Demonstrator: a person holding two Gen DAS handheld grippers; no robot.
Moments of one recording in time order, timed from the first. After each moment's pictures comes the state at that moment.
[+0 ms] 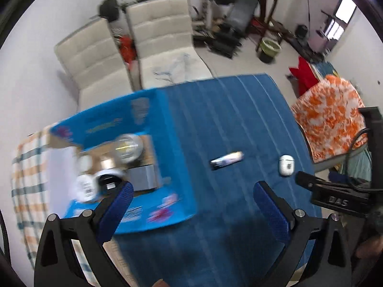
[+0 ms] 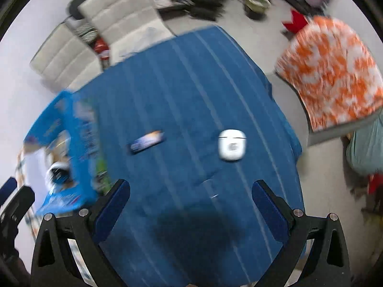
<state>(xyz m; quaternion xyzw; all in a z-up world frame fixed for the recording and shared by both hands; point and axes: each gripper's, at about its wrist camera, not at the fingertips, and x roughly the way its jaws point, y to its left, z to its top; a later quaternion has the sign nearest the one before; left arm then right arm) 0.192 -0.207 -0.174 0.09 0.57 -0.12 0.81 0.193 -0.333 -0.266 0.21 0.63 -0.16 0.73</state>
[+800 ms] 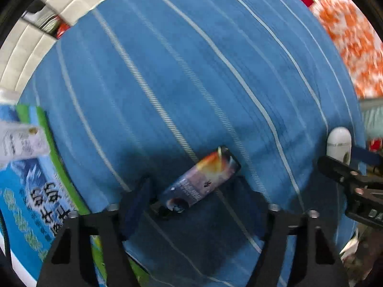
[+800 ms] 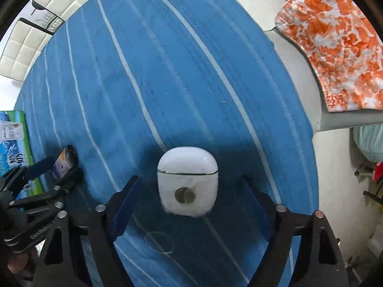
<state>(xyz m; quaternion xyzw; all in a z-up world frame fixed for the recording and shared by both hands) 0.269 -0.318 -0.384 0.19 0.70 -0.17 0.67 0.227 -0.415 -0.426 0.23 0.70 -0.17 0.66</state>
